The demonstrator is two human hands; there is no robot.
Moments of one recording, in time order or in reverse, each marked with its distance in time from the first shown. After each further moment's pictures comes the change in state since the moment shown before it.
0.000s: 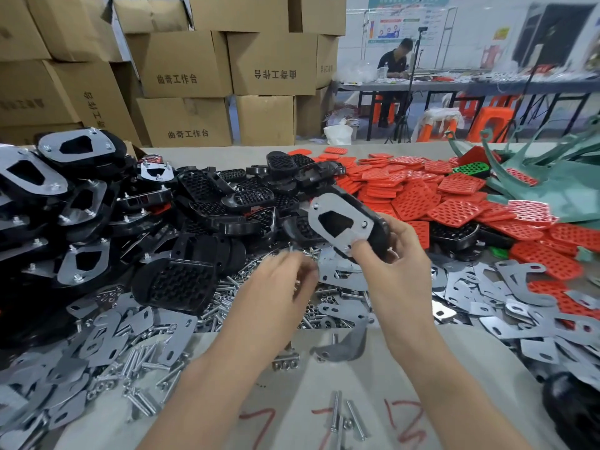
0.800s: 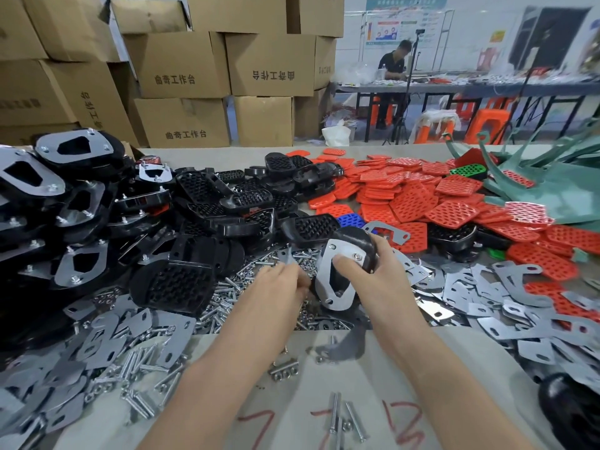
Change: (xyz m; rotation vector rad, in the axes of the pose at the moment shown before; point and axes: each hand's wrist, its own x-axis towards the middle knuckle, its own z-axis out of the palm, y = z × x) left_hand 0.001 -0.003 0.001 0.054 -0.130 -0.103; right_hand 0.004 0.016 -0.002 -0.080 -0.195 0.217
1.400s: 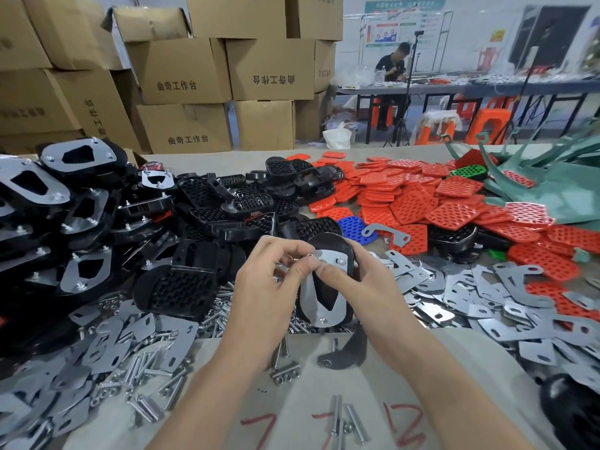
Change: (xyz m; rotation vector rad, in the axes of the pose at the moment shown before) left_hand 0.000 0.015 -0.007 -0.671 0.371 0.024; right_hand -0.006 -0.002 0.001 0.034 -0.265 -0.102
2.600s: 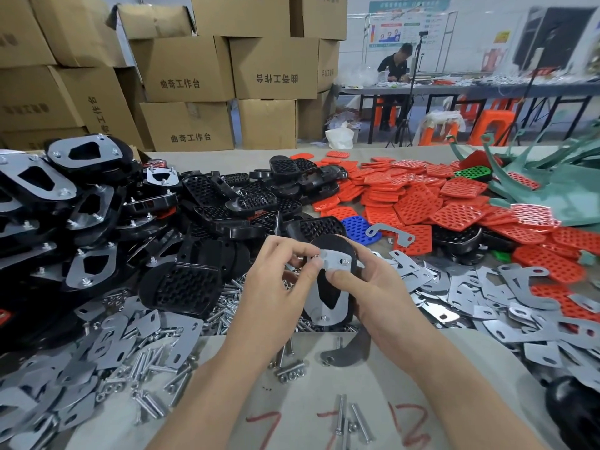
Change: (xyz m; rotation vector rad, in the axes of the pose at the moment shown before) left_hand -0.001 -0.014 -0.001 0.101 -0.043 0.115; right_hand 0.003 0.009 -0.005 0.162 -0.051 0.101
